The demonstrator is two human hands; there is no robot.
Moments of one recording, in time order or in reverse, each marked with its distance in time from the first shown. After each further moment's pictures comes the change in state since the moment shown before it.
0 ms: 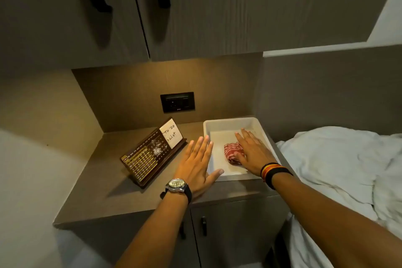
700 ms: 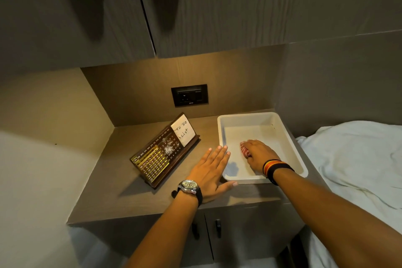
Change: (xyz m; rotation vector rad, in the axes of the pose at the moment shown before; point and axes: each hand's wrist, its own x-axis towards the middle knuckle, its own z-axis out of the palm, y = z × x) left_hand 0.010 -0.026 0.029 -0.084 -0.213 0.141; right_hand 0.055 -0.001 0.054 0.051 -0.170 0.084
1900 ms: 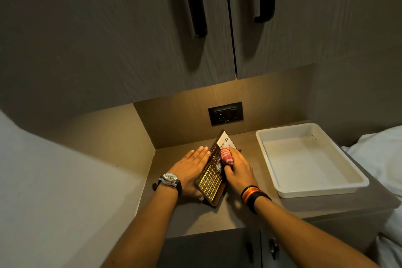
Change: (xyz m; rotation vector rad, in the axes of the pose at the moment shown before) left_hand -0.091 -0.174 -0.094 0.309 -0.138 -0.053; right_hand -0.012 -0.225 0.045 0.756 0.342 -0.077
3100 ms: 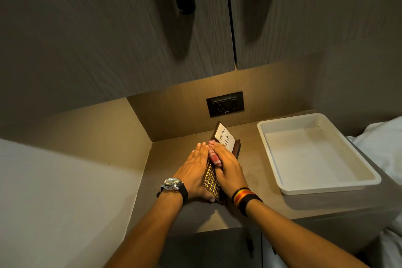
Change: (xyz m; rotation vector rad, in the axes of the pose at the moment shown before) left_hand 0.004 0.035 -0.001 -0.458 0.071 -0.179; right_hand 0.004 0.007 0.035 0.071 -0.003 -0.198
